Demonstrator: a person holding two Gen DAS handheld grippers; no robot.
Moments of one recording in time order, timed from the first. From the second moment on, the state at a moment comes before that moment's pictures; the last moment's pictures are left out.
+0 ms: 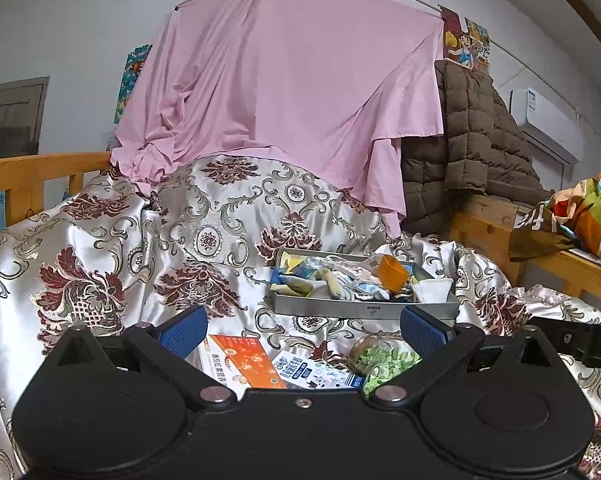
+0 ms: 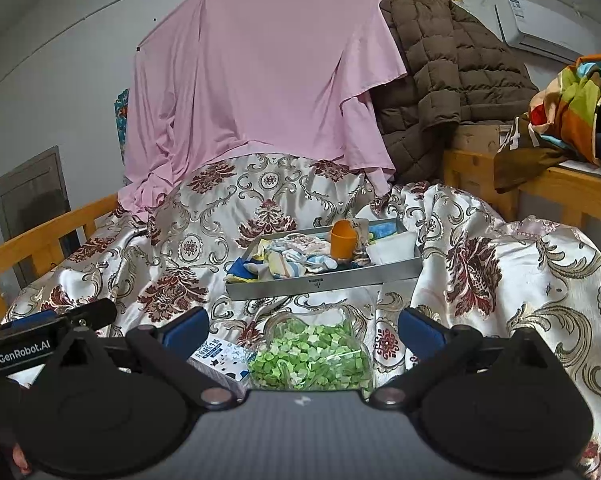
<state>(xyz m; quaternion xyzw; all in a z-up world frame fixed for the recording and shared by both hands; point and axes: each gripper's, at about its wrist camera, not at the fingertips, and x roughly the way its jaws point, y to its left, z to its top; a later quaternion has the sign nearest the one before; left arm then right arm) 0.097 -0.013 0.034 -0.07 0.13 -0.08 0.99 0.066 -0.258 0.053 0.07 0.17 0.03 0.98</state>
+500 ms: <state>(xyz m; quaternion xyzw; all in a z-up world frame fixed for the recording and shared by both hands) 0.095 -0.012 0.022 -0.06 0.14 -0.06 0.99 0.064 -0.261 0.038 0.08 0.18 0.02 0.98</state>
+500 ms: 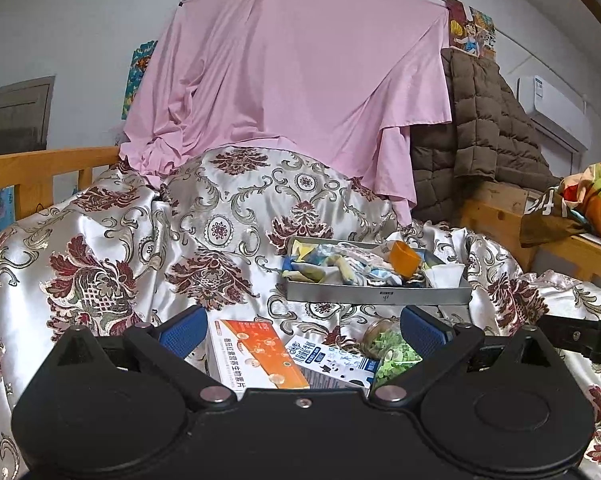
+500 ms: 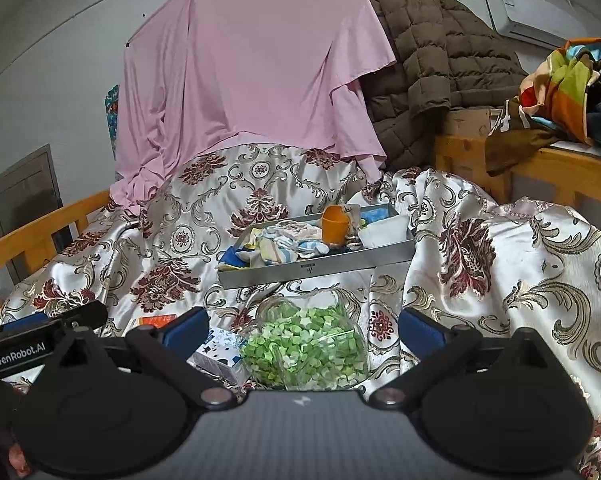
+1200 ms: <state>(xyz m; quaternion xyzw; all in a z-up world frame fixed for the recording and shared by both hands) 0.096 -0.010 0.011 -0.05 0.15 -0.05 0.99 0.063 -0.259 0.030 0.06 0.18 0.01 0.98</state>
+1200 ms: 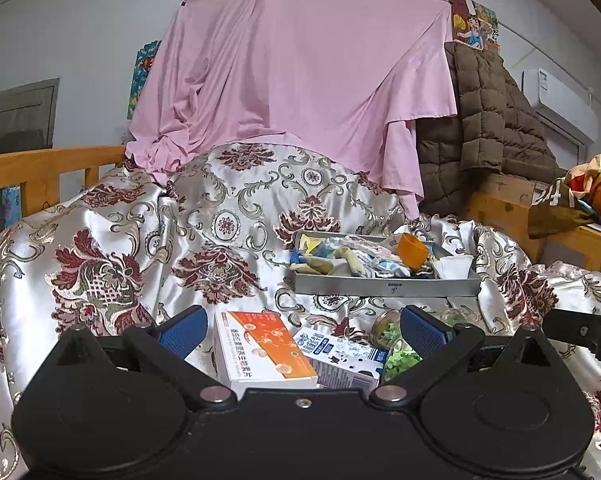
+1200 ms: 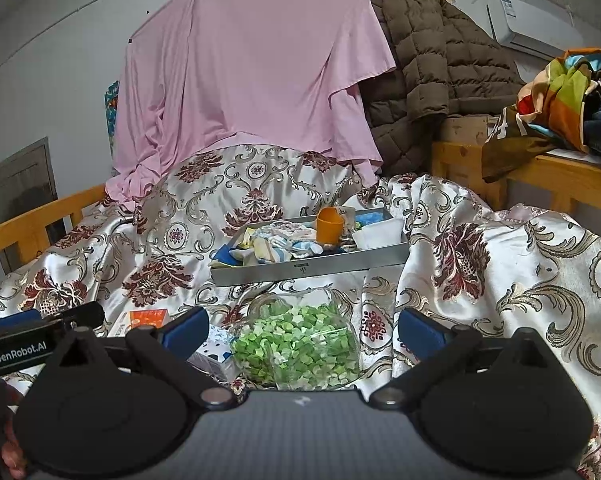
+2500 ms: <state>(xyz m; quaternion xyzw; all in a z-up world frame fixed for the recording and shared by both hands) 0.100 -0.018 -0.020 -0.05 0.19 -0.05 0.98 0.066 -0.263 0.000 0.05 0.20 -0.01 0.98</state>
